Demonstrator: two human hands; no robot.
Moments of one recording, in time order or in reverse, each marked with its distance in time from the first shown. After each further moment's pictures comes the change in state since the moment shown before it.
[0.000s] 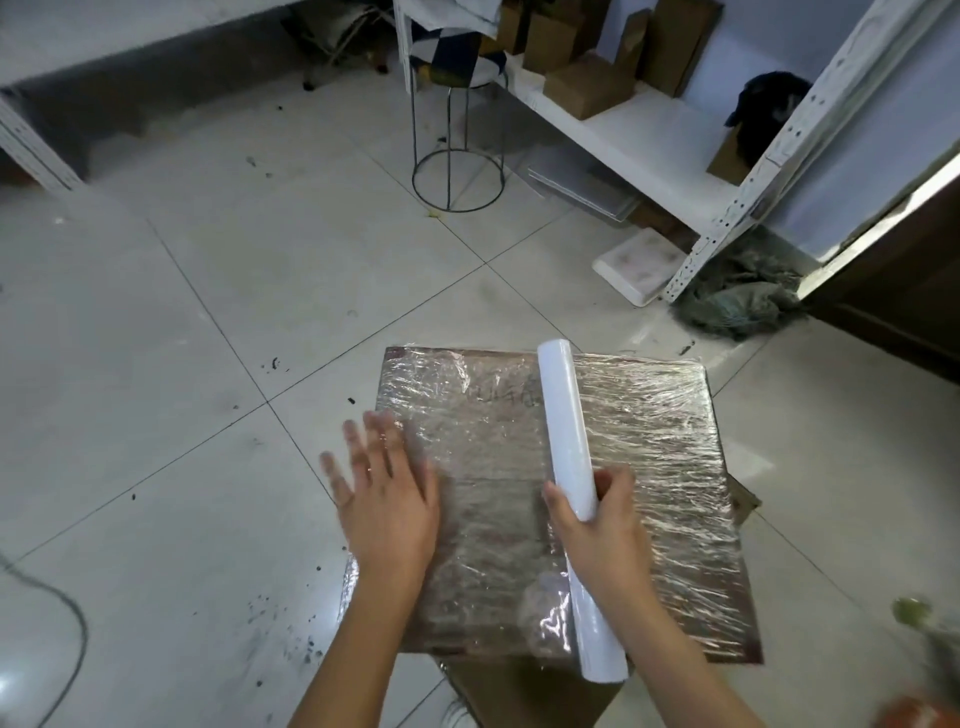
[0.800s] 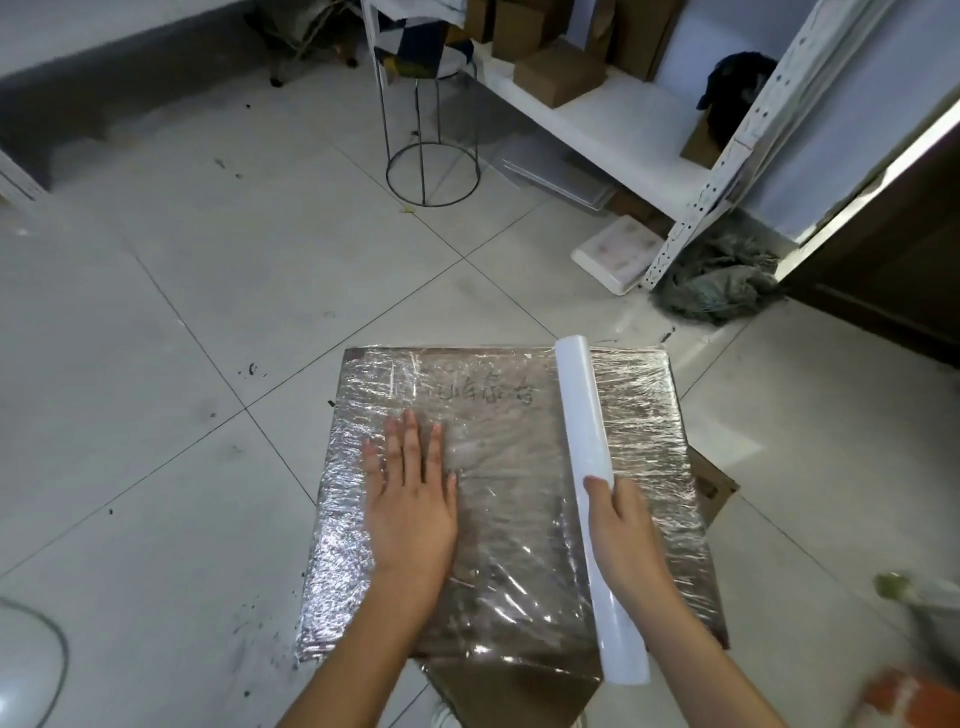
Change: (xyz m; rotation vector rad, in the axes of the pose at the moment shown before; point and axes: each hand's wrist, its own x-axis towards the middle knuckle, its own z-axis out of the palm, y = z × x) left_hand -0.010 0.046 0.003 0.104 -0.066 0.323; right_hand 0.012 0.018 -0.038 0.122 -0.106 0.173
